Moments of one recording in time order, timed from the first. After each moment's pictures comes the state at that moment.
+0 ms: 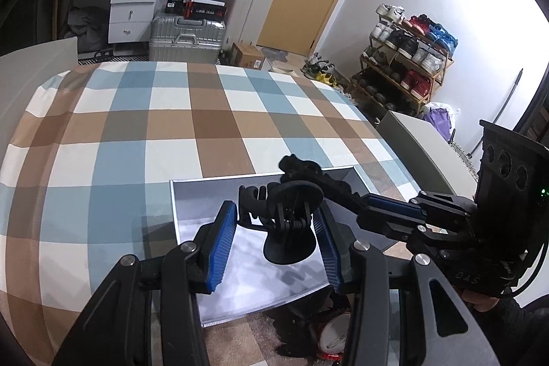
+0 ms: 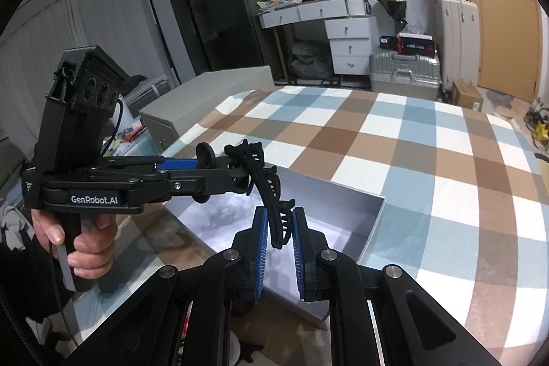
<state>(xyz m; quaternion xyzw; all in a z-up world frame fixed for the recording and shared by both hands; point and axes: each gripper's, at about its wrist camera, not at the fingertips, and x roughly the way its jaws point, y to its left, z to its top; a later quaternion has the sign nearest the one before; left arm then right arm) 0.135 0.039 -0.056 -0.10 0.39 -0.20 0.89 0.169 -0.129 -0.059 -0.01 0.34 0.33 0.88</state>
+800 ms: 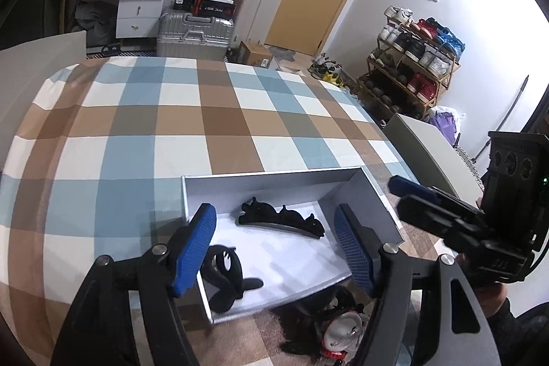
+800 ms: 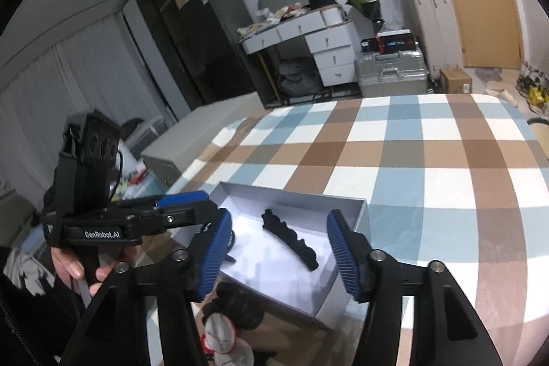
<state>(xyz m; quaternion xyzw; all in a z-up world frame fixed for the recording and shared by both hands) 0.132 0.047 -0.055 -0.11 0.40 -0.18 0.89 0.166 -0.158 -0.049 0.09 0.32 0.32 0.89</state>
